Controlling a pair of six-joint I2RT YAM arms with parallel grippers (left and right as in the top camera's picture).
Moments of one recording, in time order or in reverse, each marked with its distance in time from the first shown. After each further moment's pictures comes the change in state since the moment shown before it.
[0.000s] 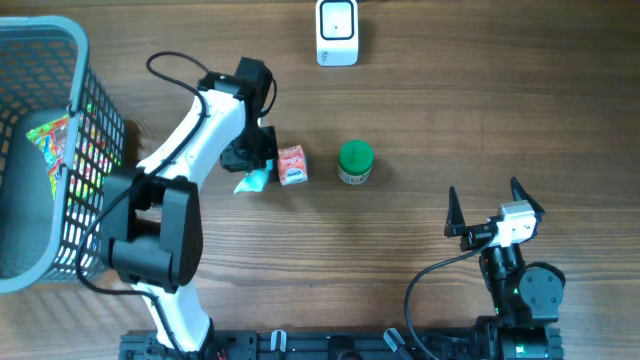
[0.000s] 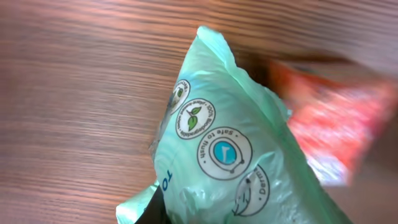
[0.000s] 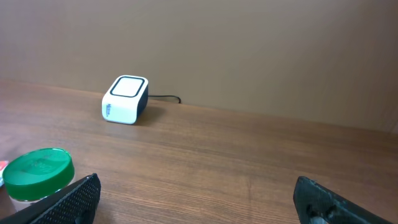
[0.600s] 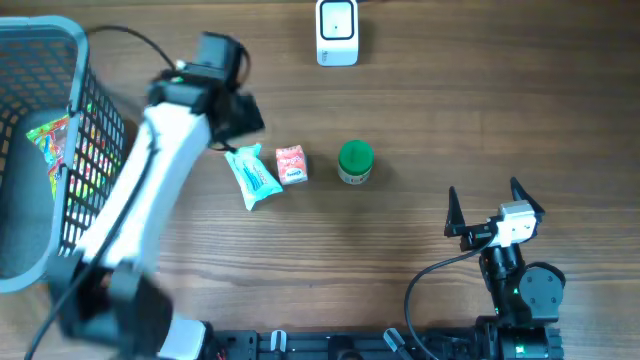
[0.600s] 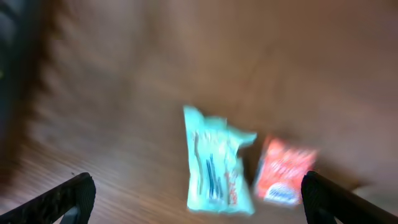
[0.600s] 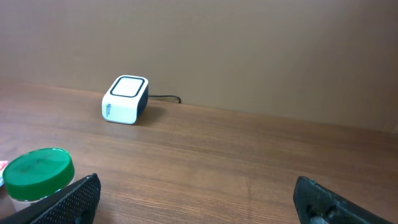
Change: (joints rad) left arm 0.049 -0.303 0.056 0.017 -0.206 -0.118; right arm 0.000 0.000 0.000 0.000 0.000 0.000
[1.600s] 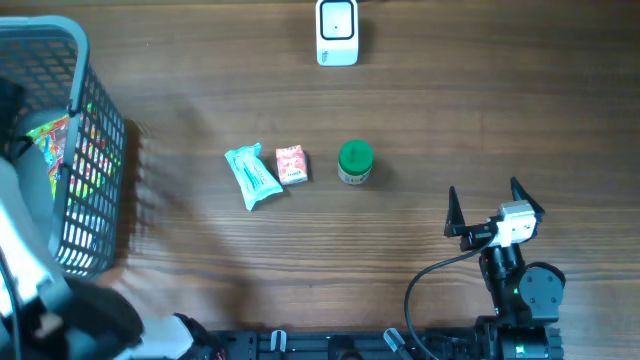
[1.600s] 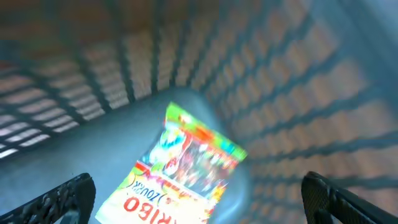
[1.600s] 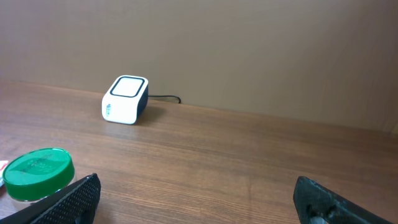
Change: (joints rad) left arm 0.862 -0.014 0.042 0.387 0.143 0.142; right arm 0.000 0.000 0.000 0.000 0.000 0.000
